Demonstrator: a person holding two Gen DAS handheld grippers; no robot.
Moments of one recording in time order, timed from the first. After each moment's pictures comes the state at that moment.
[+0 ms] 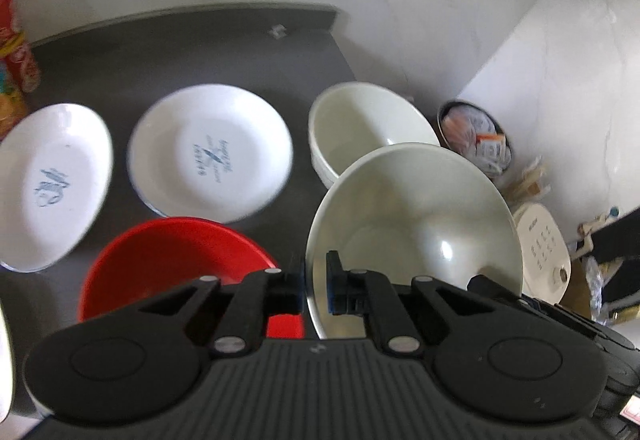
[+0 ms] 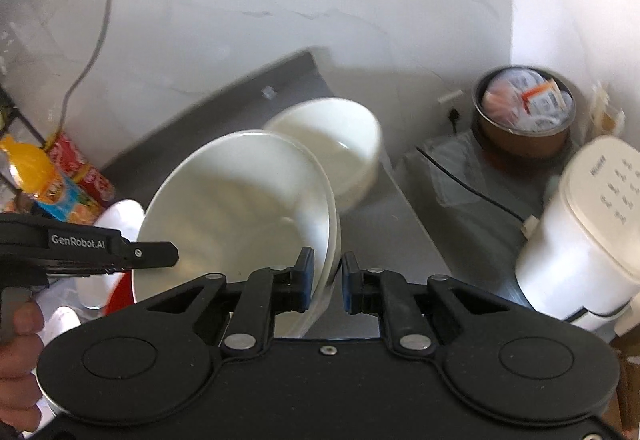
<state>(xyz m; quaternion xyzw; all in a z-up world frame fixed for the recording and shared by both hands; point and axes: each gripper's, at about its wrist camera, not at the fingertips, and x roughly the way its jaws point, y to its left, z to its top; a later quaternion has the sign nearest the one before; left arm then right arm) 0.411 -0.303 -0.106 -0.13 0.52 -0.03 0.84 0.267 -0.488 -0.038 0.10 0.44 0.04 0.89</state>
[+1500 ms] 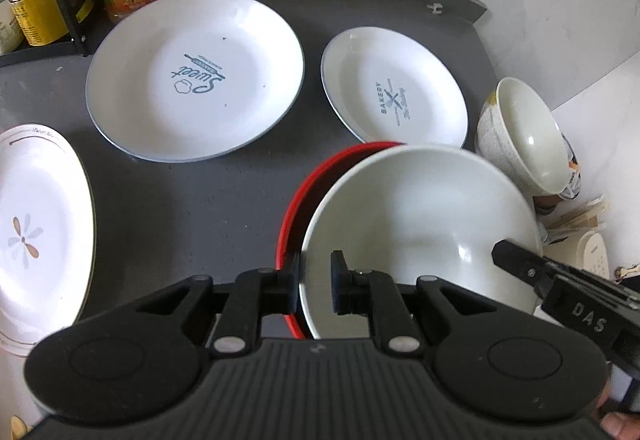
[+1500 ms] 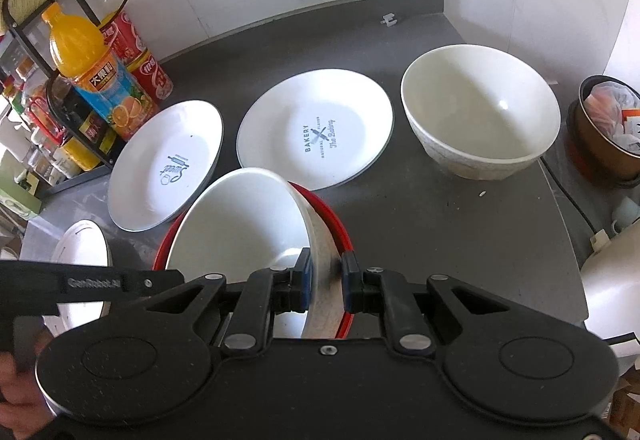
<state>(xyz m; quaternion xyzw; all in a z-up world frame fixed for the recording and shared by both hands) 0.356 -0.175 -0.155 -0.21 0.56 0.07 0.80 0.290 -0.369 -0.075 0.00 0.52 0.13 0.85</state>
